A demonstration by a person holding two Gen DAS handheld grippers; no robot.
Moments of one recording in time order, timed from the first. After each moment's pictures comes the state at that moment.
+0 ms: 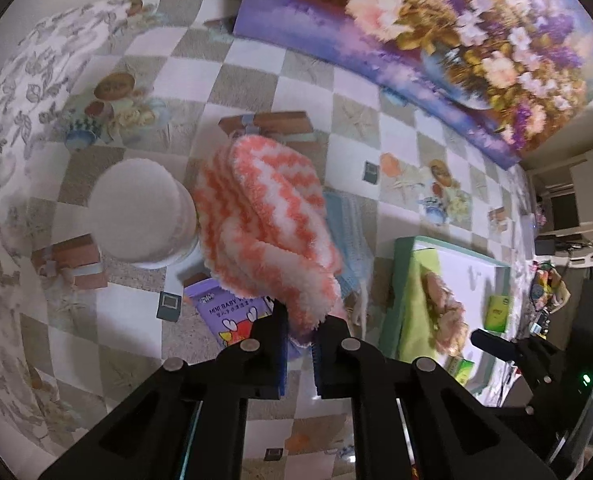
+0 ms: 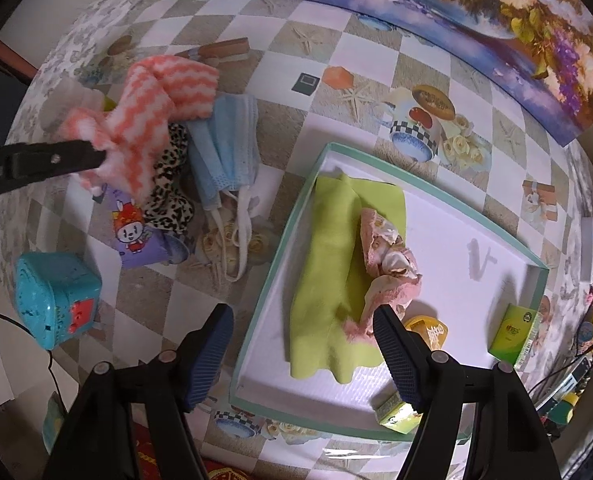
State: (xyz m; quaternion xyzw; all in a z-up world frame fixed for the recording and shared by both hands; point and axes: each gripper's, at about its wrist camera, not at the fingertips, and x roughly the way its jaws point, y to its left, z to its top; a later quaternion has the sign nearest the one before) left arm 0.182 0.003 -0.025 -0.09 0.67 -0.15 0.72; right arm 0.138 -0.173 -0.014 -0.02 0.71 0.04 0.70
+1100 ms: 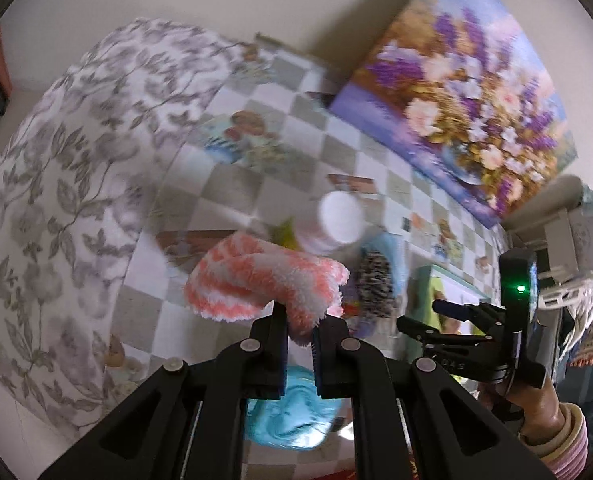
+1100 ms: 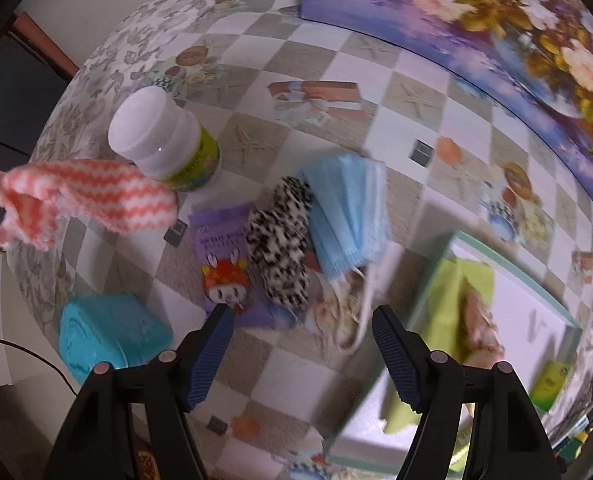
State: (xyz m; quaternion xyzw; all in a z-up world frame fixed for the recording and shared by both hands) left arm 0.140 0.163 0.024 -0.17 0.60 -0.12 0.77; right arm 0.169 -0.086 -0.014 -0.03 0.67 0.10 0.73
